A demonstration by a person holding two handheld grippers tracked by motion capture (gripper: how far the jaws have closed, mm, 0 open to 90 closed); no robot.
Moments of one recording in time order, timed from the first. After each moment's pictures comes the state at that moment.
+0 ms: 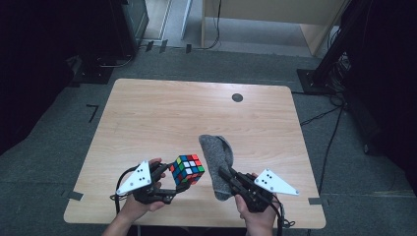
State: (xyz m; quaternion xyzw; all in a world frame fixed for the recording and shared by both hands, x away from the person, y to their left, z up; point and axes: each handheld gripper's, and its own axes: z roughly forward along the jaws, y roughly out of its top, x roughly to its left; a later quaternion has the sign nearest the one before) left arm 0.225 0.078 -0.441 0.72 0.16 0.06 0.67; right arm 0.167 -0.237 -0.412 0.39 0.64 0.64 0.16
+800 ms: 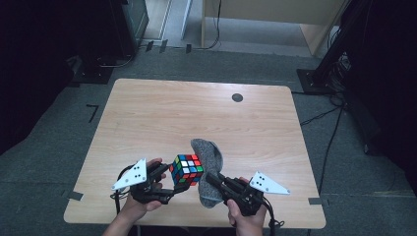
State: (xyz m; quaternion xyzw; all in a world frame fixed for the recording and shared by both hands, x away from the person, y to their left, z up) left arm 0.224 0.077 -0.439 0.71 0.16 0.03 0.68; right arm 0.168 -0.220 -0.426 0.38 0.60 0.70 0.05
